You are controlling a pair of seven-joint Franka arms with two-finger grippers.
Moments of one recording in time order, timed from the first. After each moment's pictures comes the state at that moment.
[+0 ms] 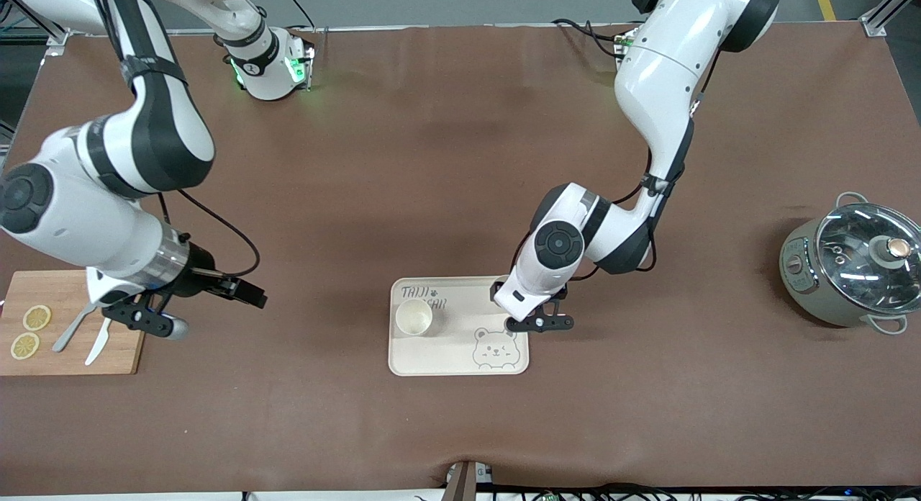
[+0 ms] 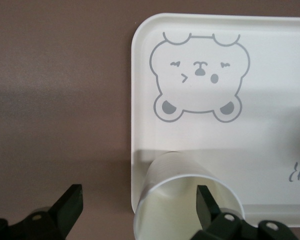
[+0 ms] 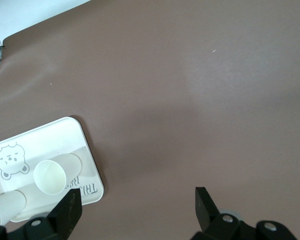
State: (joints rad) left arm -0.50 0.84 -0.07 -1.32 0.02 2.20 -0.59; right arm 0.08 0.41 0.14 -1.47 0.10 1.98 0.50
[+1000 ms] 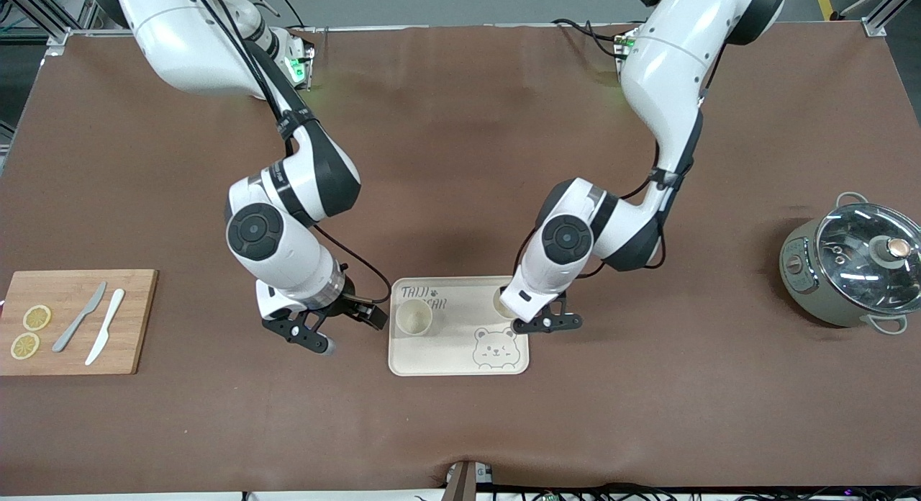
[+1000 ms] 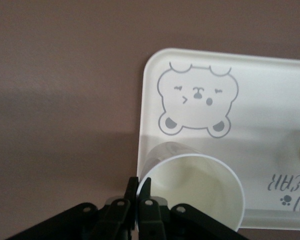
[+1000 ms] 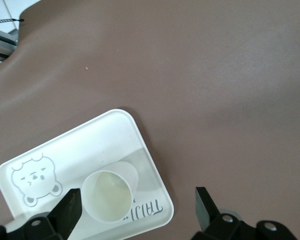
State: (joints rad) left arm -0.48 0.76 -0.06 -1.33 0.02 2.17 -0.63; right arm 0.33 0.69 0.13 -1.30 -0.02 2.14 0.85
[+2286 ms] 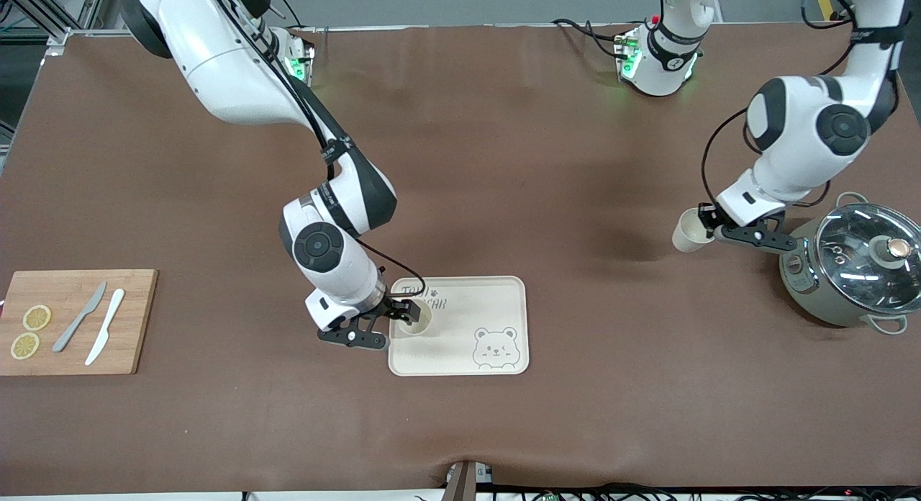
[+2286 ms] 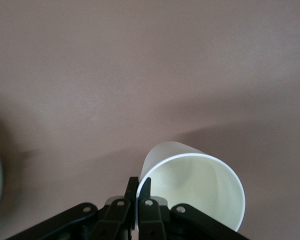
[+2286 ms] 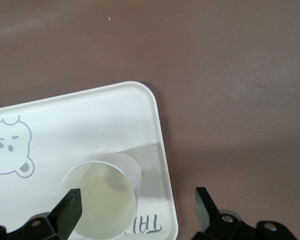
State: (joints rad) left arm 0.05 0.07 -0.09 -2.36 -0.02 2.50 0.21; right arm 0.40 0.82 0.13 -1.29 -0.06 2.24 0.67
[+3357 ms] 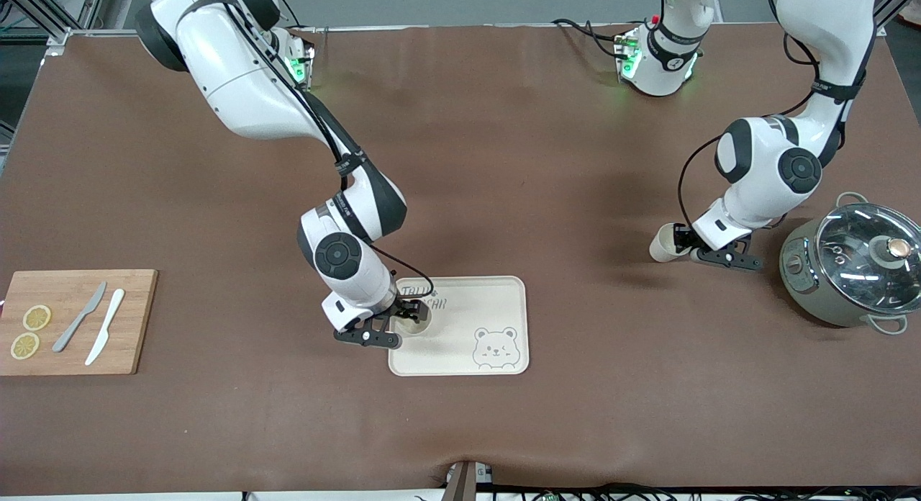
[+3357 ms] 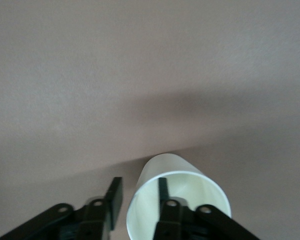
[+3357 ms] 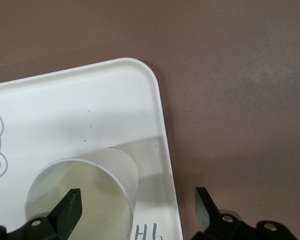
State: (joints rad) left arm 0.05 0.24 -0.10 -2.30 -0.08 2.56 0.21; right arm 0.41 0.88 0.13 -1.29 -0.06 2.27 0.67
